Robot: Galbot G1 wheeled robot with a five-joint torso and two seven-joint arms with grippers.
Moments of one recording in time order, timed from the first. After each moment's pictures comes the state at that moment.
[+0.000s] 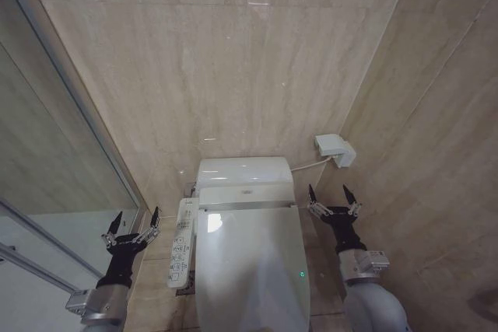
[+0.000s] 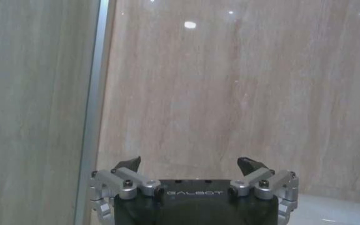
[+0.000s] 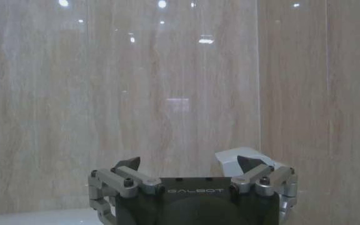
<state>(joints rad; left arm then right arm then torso) 1.62 -1.37 -0.68 -2.13 -0.38 -0.14 0.00 -1.46 1.35 0.55 2.11 0.22 0.09 0.14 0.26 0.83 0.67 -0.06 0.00</state>
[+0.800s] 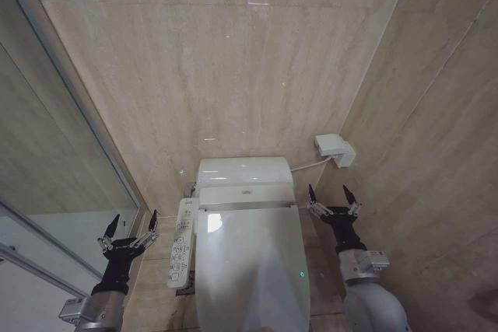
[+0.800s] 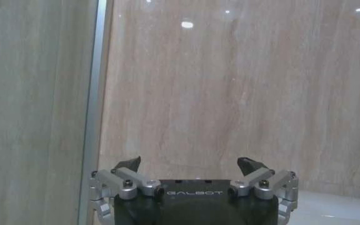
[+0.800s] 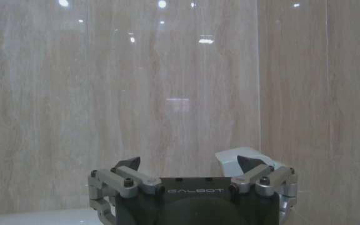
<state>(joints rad) 1.64 -1.40 -0.70 -2.14 -0.35 -0.14 0.02 -1.46 1.35 0.55 2.11 0.22 0.09 0.14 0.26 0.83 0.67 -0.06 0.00</state>
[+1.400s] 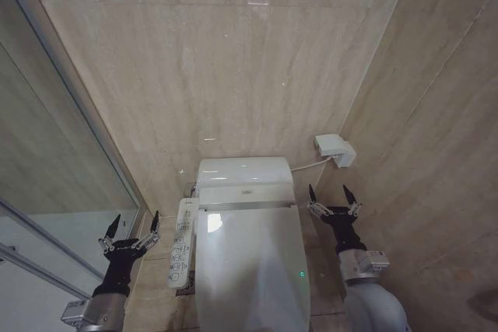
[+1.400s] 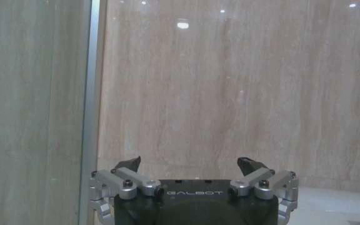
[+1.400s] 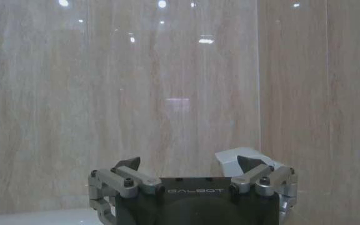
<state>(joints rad) 1.66 -1.40 -0.69 -2.15 -0.30 -0.16 0.02 -1.46 1.35 0.55 2.11 0.22 0.09 0.14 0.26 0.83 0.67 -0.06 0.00</state>
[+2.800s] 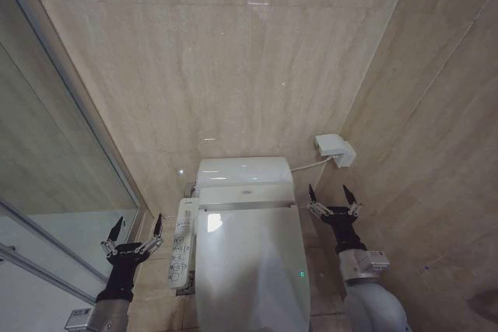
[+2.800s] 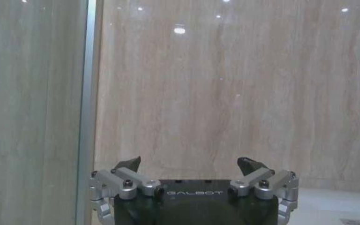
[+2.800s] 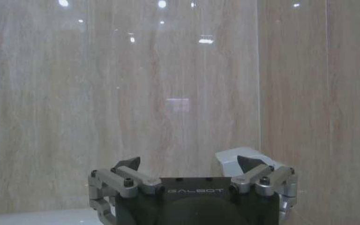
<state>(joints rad) 1.68 -1.43 -0.68 -2.16 -0.27 -0.20 0.03 -1.46 1.35 0.55 2.11 0.22 0.09 0.14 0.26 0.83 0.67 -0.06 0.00</state>
